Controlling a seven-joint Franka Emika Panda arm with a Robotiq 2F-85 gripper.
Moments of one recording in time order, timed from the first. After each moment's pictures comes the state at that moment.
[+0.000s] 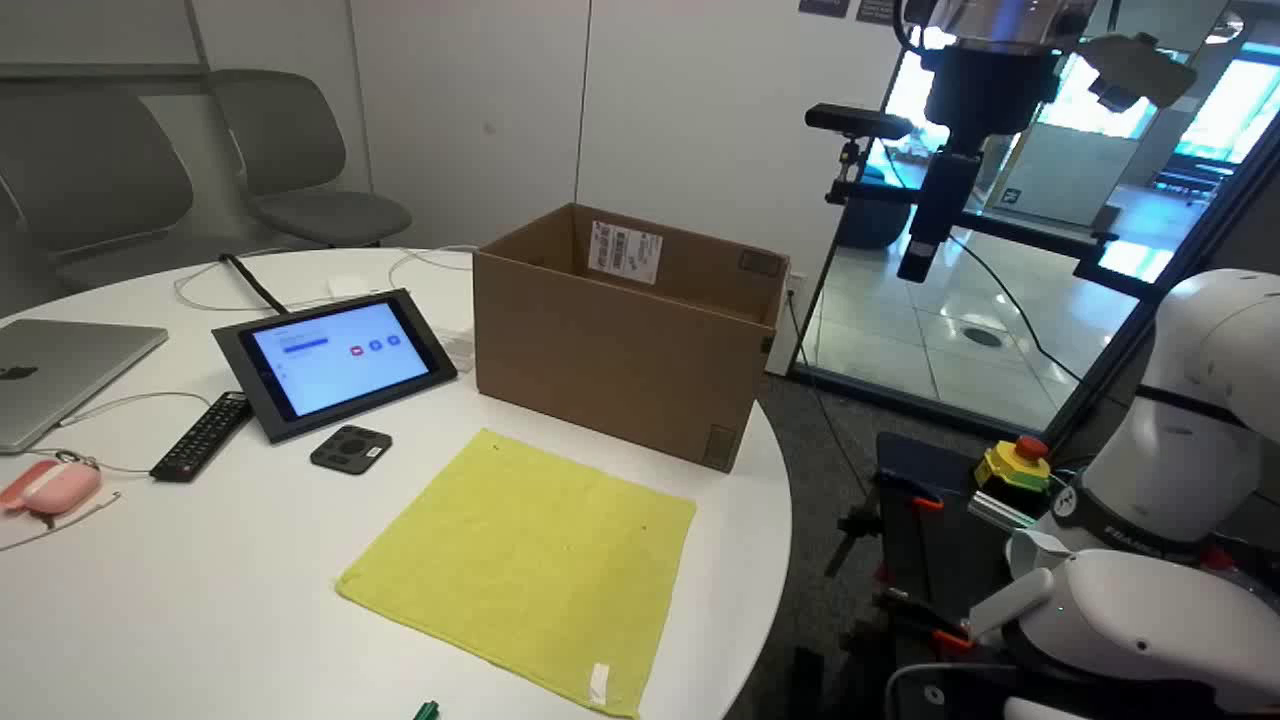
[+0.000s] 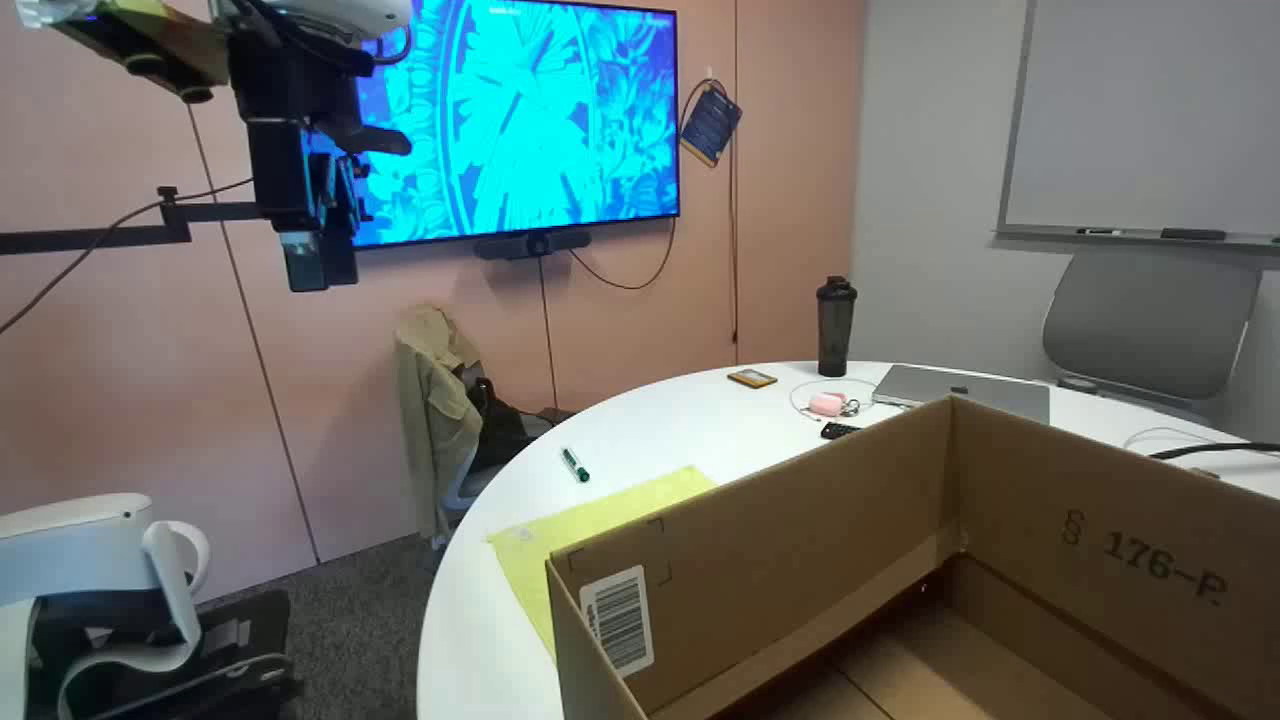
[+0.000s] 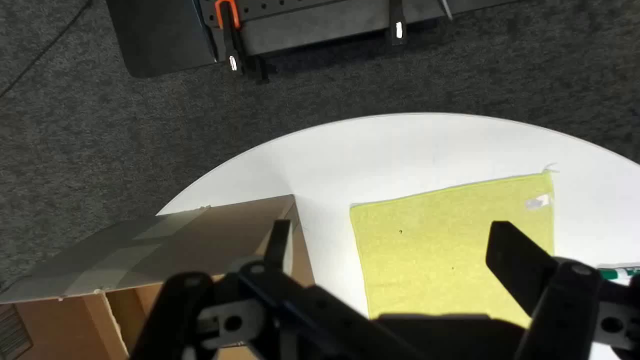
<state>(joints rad) 0.02 -0.63 0.25 -2.40 0.02 1.71 0.36</state>
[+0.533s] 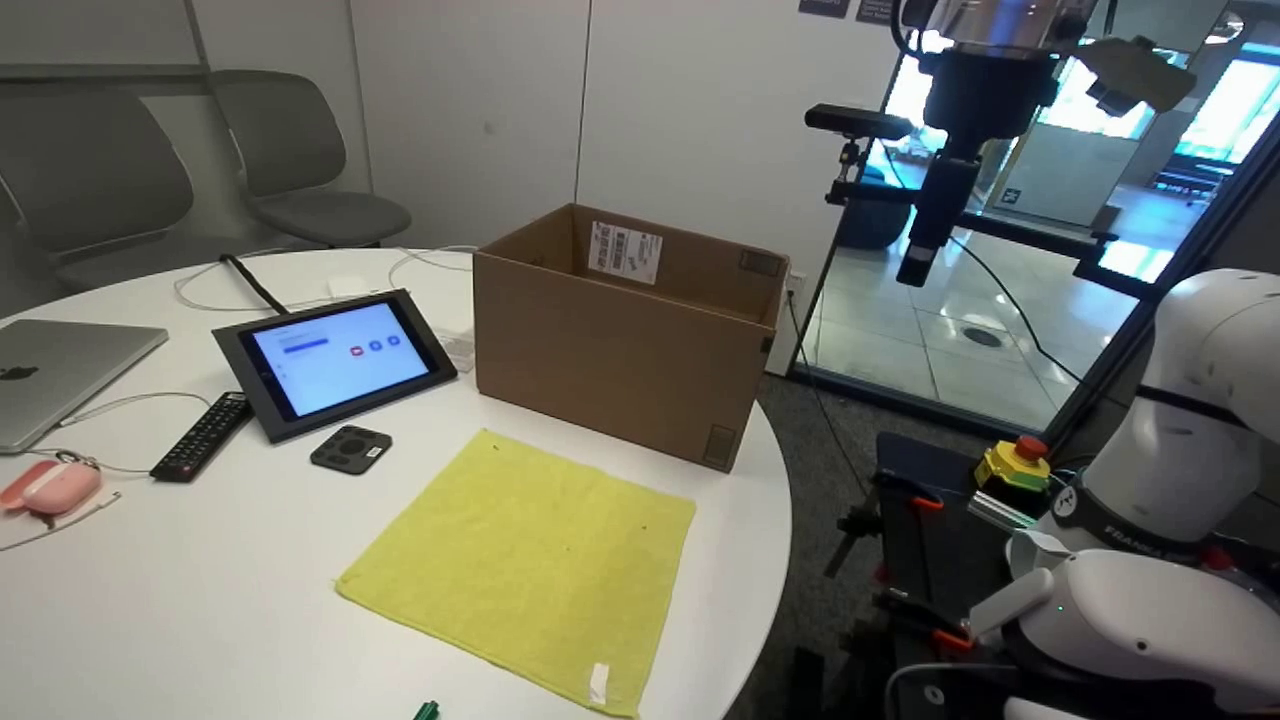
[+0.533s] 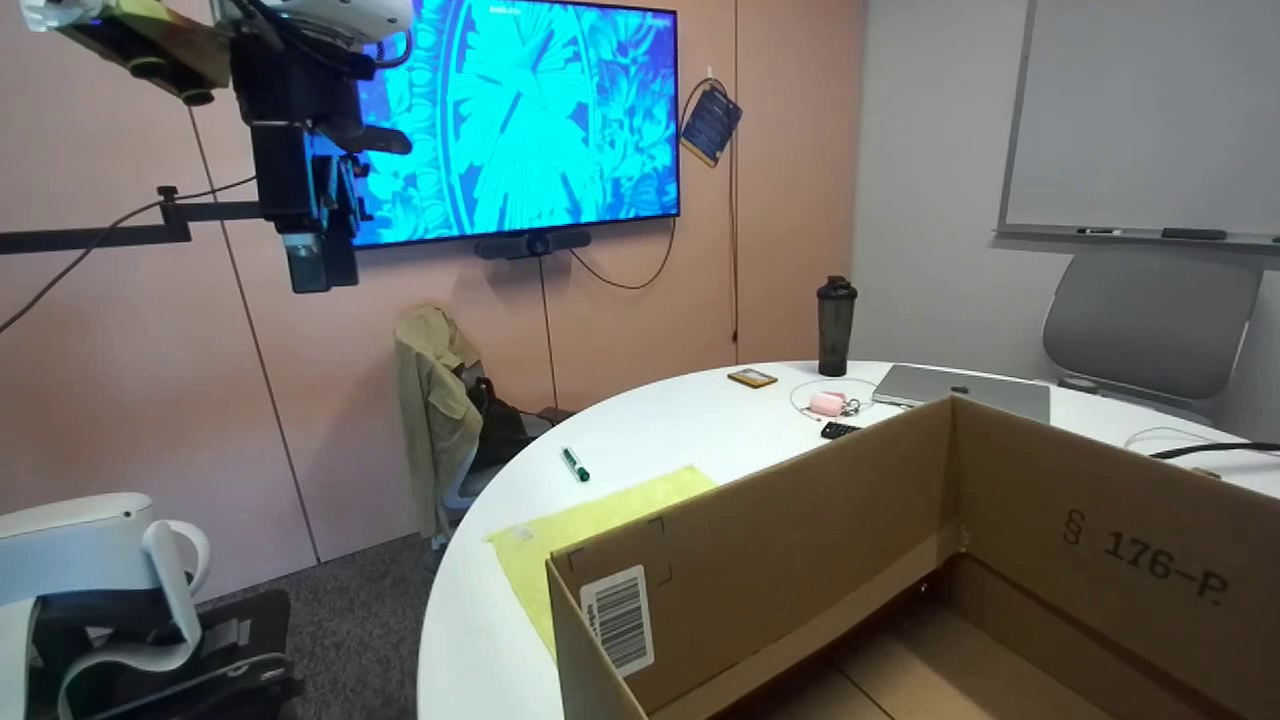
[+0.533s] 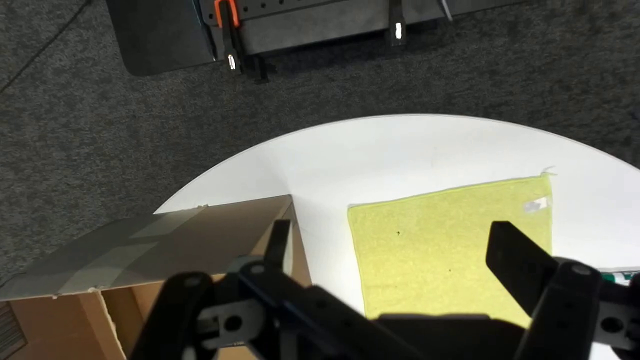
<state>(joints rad) 0.03 -0.63 0.25 -2.40 0.02 1.72 0.36</state>
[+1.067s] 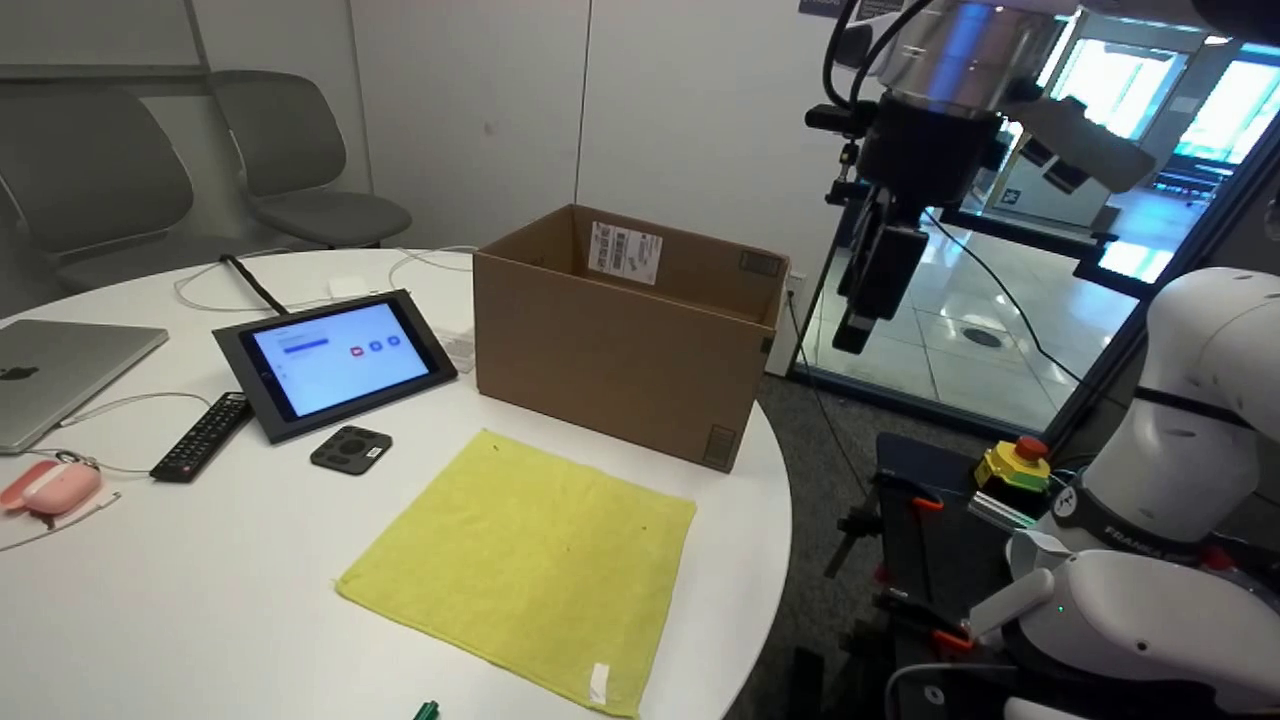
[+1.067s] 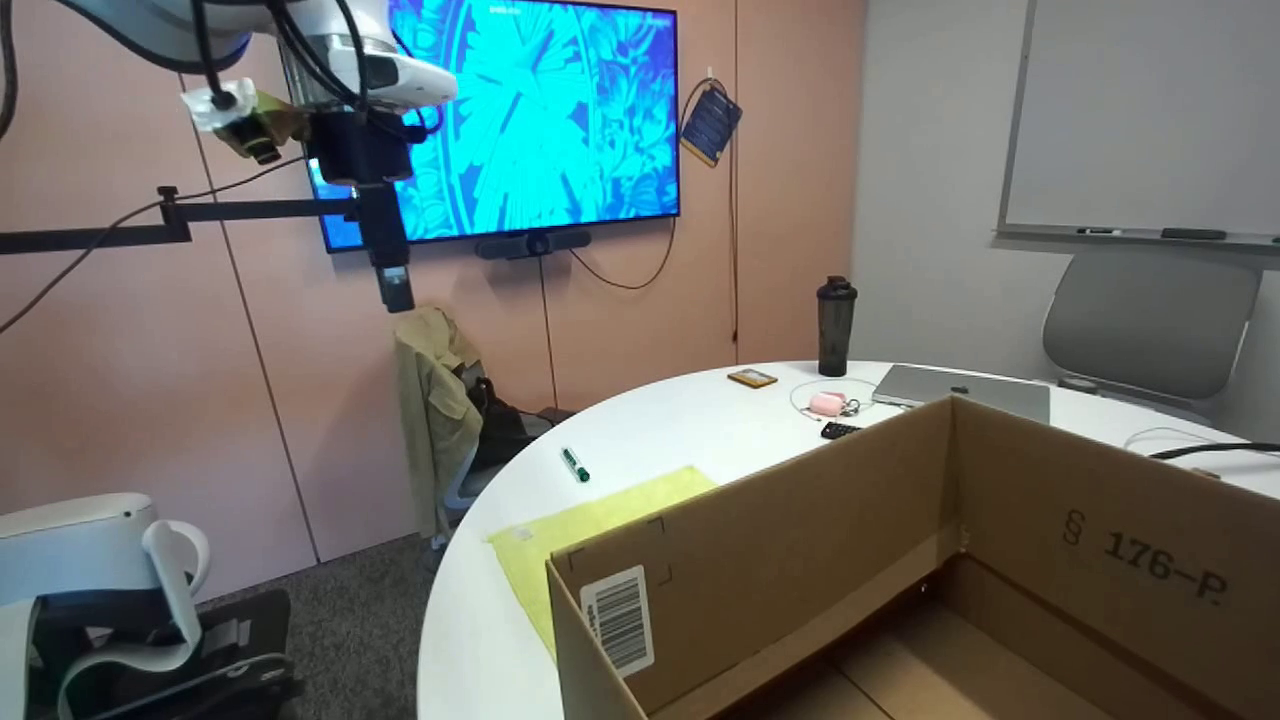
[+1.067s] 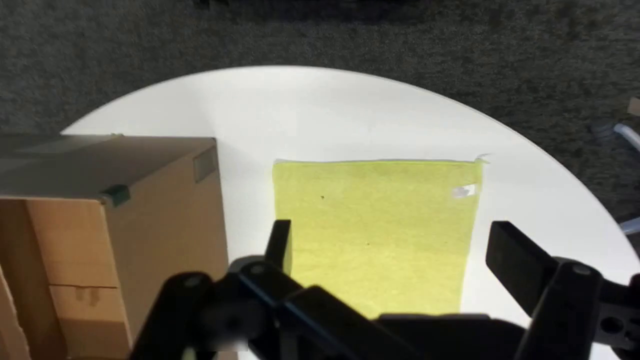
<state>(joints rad) 0.12 -0.45 0.33 -2.37 0.02 1.93 0.35</state>
